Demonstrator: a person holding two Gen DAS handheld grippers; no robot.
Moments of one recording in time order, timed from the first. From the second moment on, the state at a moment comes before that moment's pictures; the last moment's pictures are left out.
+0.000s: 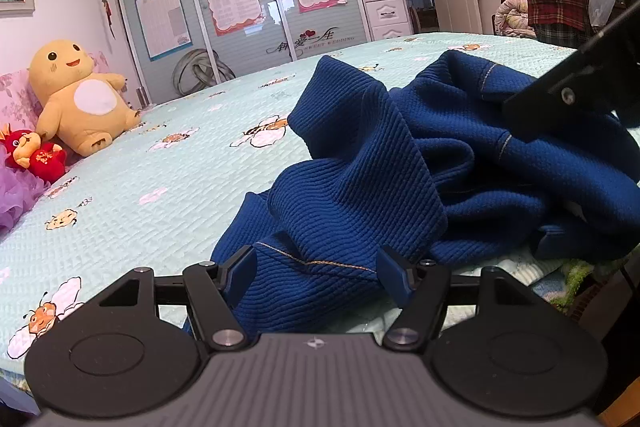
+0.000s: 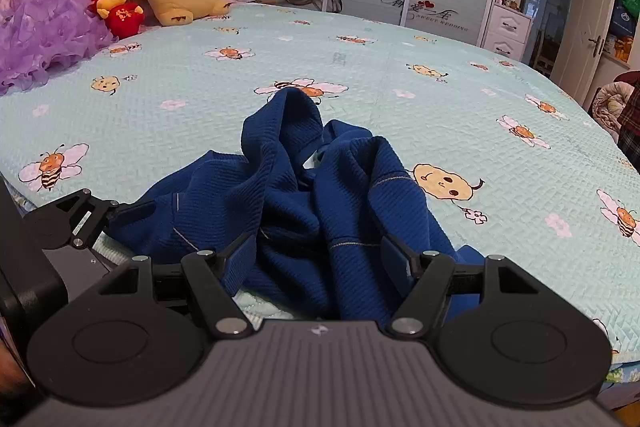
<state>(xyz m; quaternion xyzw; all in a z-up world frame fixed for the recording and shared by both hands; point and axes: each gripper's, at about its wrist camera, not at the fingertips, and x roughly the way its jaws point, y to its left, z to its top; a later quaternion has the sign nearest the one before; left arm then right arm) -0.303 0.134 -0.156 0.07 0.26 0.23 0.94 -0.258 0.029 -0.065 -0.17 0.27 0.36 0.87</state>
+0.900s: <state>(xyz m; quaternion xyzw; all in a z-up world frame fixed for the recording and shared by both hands) -0.307 0.142 -0.154 0.06 0.26 0.23 0.94 -0.252 0.035 -0.081 -0.17 0.30 0.36 0.87</state>
